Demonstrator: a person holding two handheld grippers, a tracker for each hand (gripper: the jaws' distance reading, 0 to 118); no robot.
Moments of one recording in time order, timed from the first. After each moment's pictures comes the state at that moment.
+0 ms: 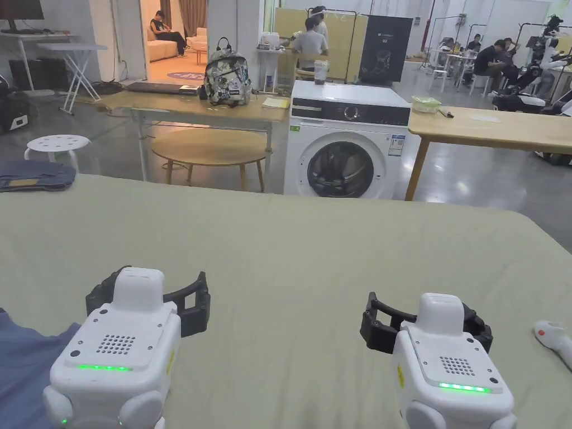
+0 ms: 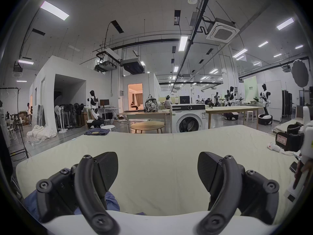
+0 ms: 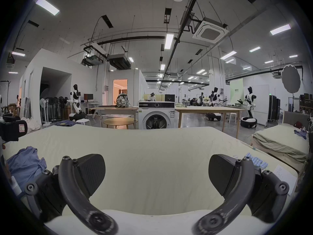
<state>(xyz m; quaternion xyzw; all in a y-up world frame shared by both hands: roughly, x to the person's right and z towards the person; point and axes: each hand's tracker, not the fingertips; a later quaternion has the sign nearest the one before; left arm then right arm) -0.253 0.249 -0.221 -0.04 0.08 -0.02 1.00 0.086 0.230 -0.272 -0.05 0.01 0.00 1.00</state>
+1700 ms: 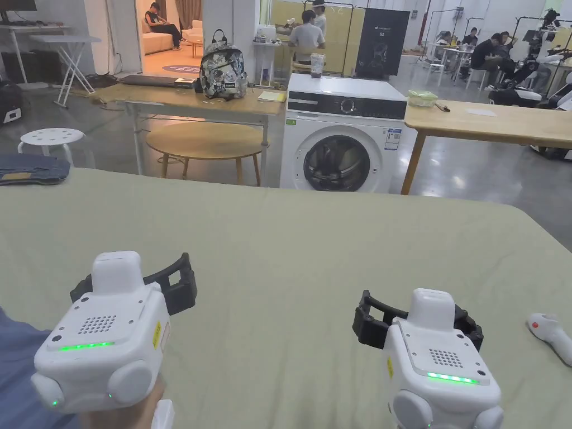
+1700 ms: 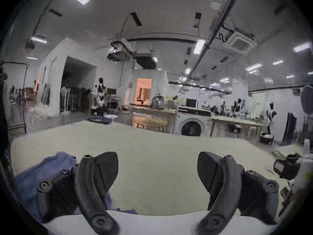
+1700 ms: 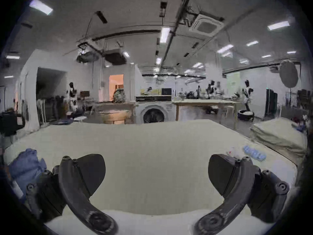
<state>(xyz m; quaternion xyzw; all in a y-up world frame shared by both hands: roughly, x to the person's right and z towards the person) -0.263 0.259 -0.227 -0.04 0.10 0.08 0.99 0.080 0.229 -0.270 -0.08 -0.01 -0.01 1.00</state>
